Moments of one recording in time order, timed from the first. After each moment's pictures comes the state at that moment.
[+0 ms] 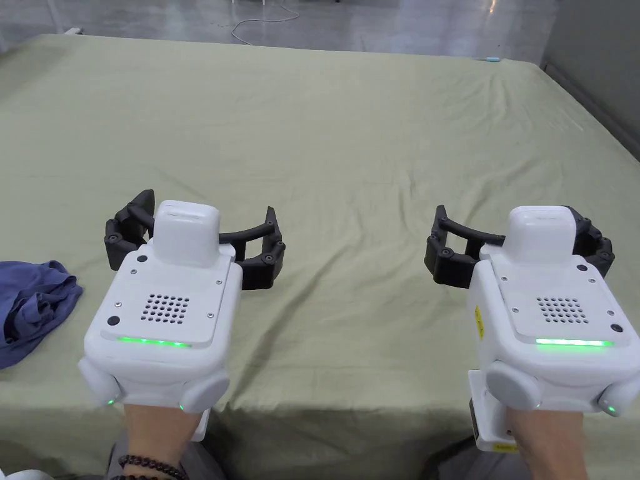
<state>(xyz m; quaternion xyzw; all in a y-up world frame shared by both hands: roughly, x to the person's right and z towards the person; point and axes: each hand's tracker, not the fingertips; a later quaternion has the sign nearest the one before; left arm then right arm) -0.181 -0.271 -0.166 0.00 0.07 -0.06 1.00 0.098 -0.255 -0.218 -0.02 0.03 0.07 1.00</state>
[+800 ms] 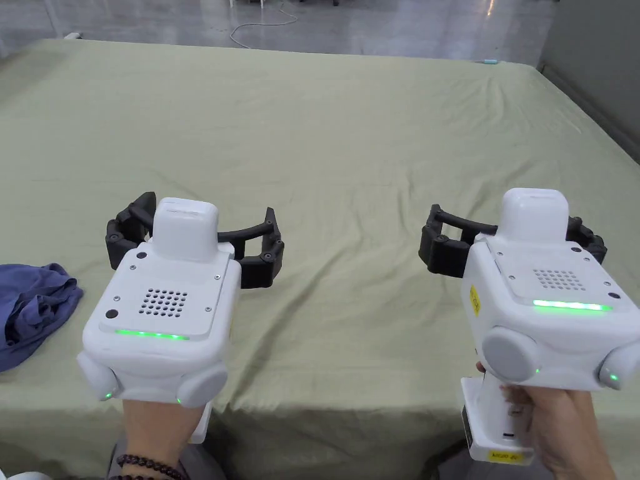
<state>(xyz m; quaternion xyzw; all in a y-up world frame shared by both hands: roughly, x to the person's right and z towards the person) -0.183 -0.268 -0.167 -0.01 0.06 -0.05 1.00 0.090 -0.234 -0.222 -0.11 0.00 0.05 0.99</state>
